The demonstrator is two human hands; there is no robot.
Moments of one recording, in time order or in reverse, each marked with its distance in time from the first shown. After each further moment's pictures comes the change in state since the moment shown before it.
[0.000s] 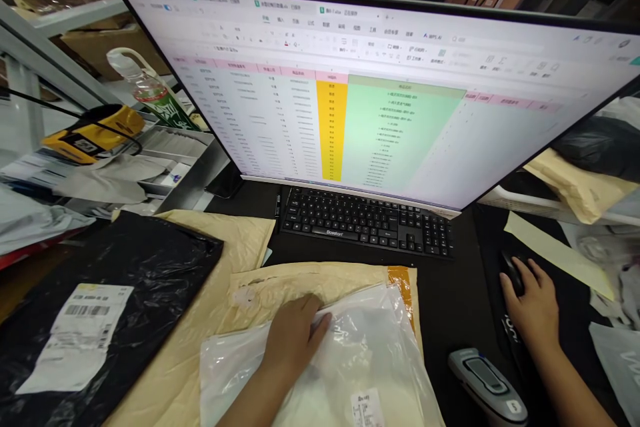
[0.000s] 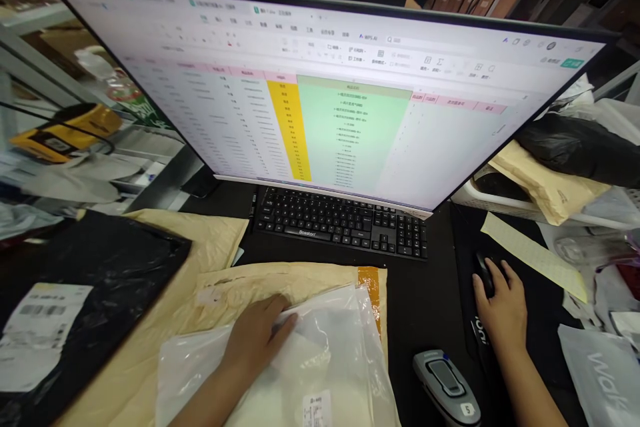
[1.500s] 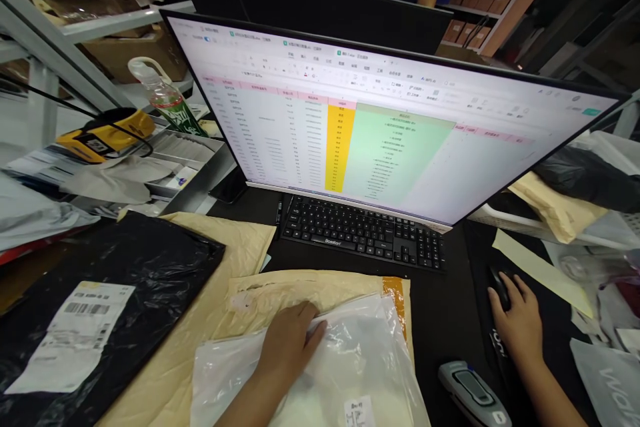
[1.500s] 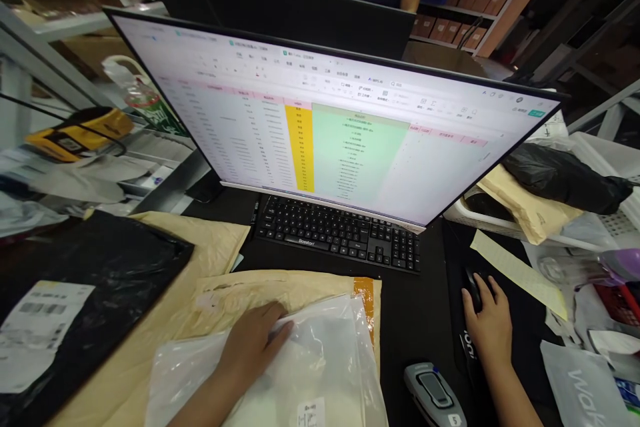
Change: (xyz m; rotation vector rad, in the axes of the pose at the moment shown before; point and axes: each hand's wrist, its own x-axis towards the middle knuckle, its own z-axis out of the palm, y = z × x) left_hand -0.001 0.000 -0.001 -0.044 -0.027 -0.014; right_hand 0.002 -0.001 0.000 0.008 -0.001 -0.013
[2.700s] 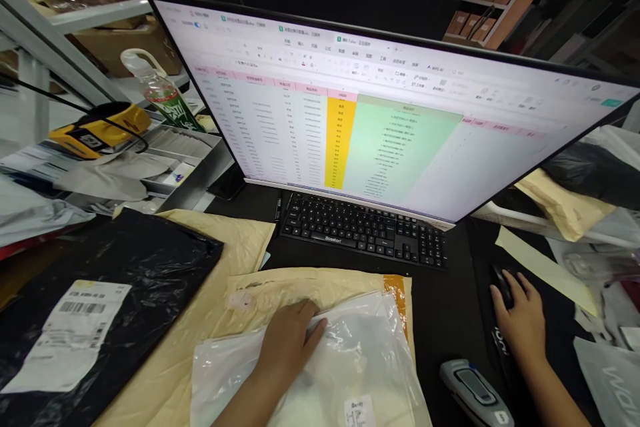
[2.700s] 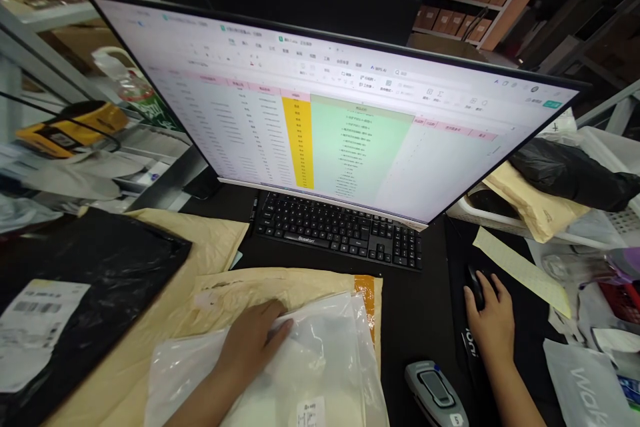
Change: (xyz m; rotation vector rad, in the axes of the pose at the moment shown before) left_hand 0.002 -0.001 0.000 0.015 -0.001 -0.005; right_hand 0.001 0.001 0.000 0.006 0.001 0.013
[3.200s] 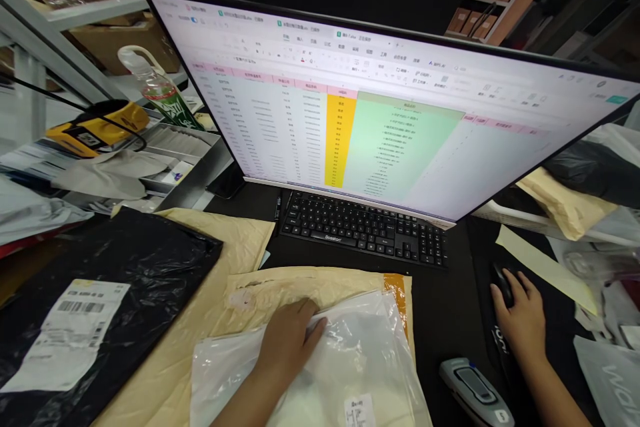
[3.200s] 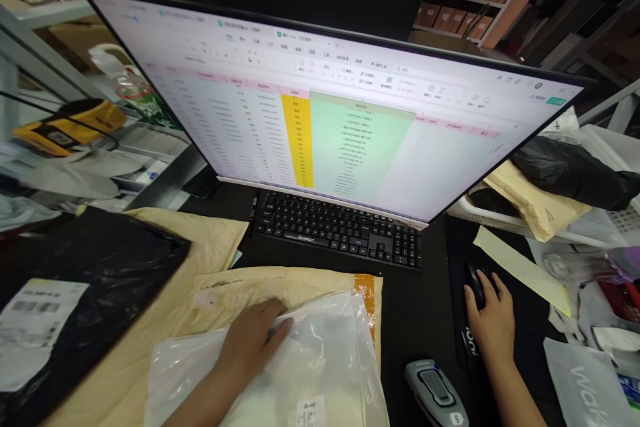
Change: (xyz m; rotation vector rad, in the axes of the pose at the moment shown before) left_hand -0.001 0.000 -0.001 0.002 0.003 0.004; right_hand 0.000 0.002 0.001 0.010 0.005 -0.015
